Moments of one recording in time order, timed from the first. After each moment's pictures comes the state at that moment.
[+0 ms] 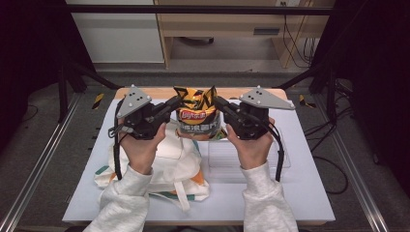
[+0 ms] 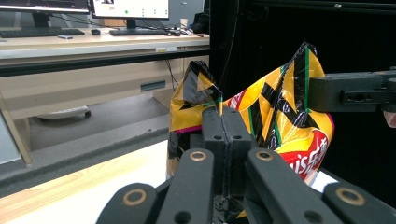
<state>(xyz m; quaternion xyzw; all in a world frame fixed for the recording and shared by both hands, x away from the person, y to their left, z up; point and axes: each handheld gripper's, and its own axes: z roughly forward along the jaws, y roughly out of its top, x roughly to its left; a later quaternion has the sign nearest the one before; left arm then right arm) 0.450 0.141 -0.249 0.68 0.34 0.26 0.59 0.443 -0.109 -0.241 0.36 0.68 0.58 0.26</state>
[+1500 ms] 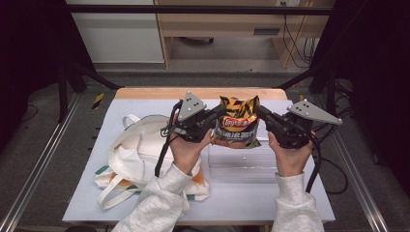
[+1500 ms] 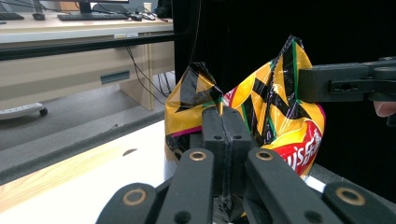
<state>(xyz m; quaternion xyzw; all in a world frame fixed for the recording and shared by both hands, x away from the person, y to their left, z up) 0.468 0.051 -0.281 0.72 0.31 0.22 0.59 0.439 -0.198 -0.272 0.42 0.65 0.56 0.28</state>
